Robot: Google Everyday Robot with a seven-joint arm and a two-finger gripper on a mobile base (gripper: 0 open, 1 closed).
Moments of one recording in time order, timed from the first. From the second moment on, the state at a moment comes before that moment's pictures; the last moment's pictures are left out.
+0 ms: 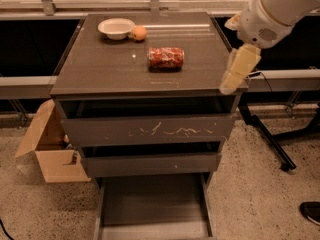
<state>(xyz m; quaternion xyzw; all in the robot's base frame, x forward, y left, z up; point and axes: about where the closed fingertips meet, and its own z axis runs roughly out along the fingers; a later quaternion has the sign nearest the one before) 0.572 -0.171 0.960 -0.62 0.74 0.01 0.26</state>
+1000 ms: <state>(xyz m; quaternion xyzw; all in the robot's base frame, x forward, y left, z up) 0.700 -0.073 0.928 -0.63 0.70 0.10 0.32</state>
